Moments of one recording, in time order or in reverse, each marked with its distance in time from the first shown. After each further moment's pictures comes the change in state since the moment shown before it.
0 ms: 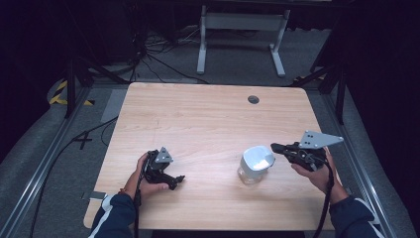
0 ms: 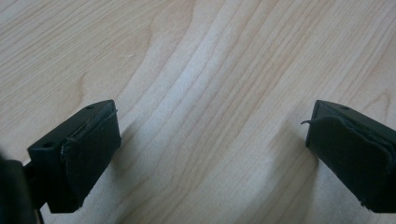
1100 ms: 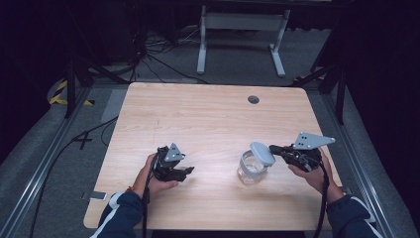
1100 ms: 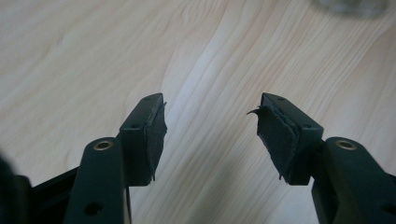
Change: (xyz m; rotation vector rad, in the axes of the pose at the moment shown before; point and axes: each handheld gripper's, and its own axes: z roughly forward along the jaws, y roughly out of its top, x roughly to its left) left arm -0.036 0.049 -0.011 -0.127 -0.029 0.072; right arm -0.003 -0.014 0.008 0.046 -0.044 0.004
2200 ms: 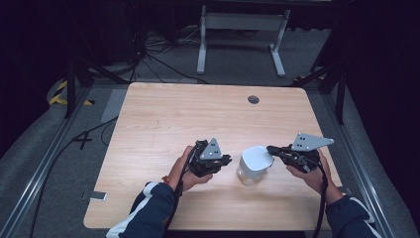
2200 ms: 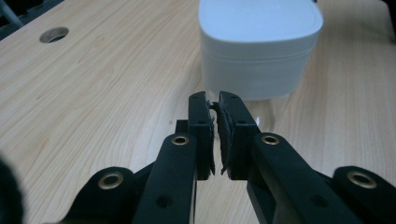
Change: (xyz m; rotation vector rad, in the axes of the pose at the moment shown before) left arm -0.048 0.073 0.032 -0.104 -0.160 0.186; right arm 0.007 0.006 0.000 -0.014 0.016 -0.015
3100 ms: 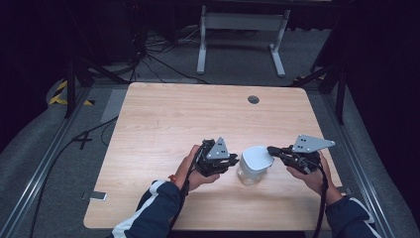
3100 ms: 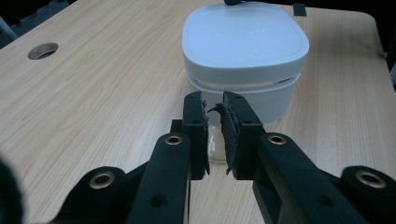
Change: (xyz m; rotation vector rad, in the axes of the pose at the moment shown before) left arm -0.004 0.011 0.008 -0.022 -0.020 0.008; right arm 0.002 -0.003 -0.001 -0.015 -0.007 -0.011
